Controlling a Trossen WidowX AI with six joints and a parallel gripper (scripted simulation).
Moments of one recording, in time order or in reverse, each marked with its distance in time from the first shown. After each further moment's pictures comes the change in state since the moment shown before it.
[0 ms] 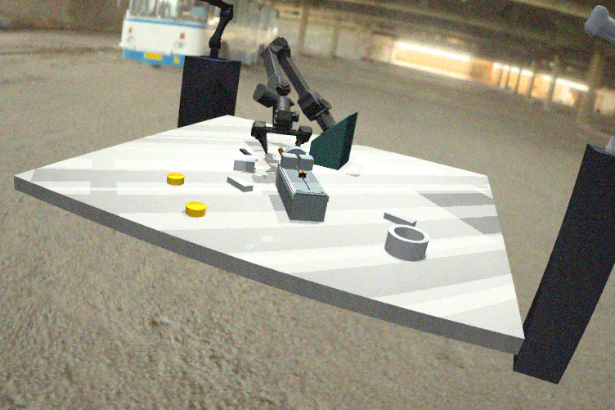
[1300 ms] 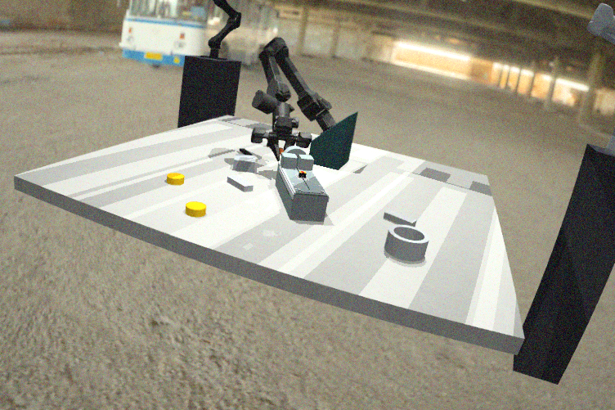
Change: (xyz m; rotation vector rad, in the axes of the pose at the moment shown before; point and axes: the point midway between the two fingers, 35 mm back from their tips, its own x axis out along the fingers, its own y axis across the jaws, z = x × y) arm 0.013 0.003 -0.016 -0.002 0.003 0.005
